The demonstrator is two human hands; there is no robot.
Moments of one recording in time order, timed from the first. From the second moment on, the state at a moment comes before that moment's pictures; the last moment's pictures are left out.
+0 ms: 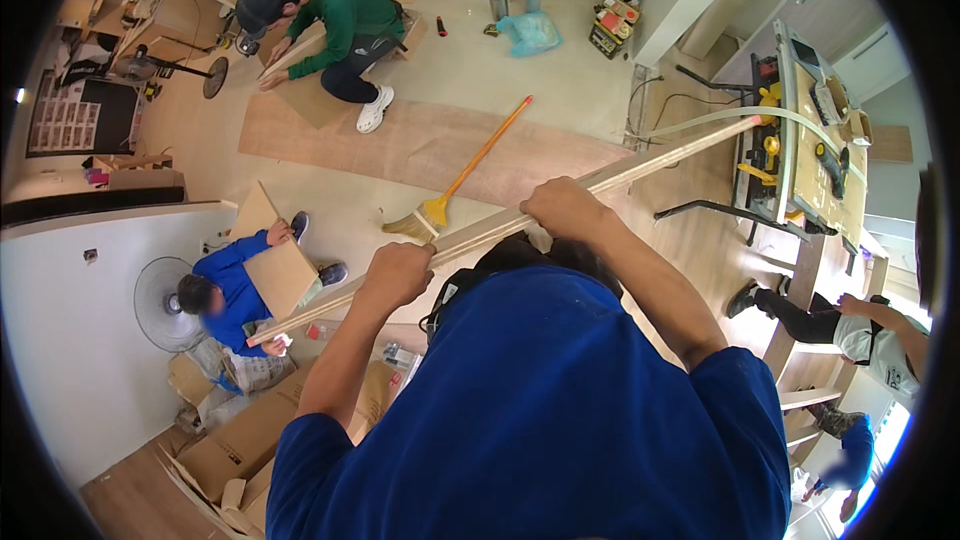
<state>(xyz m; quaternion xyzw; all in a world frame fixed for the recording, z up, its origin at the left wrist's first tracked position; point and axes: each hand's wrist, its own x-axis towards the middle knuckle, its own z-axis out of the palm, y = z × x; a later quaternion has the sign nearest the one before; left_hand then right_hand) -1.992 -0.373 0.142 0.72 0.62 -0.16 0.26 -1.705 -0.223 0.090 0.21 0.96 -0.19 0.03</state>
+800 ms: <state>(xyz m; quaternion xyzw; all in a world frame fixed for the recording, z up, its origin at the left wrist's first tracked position) -1.972 -0.270 0.146 0.74 0.60 -0.16 0.25 -1.695 -0.128 0.072 0.24 0.95 -0.18 0.12</state>
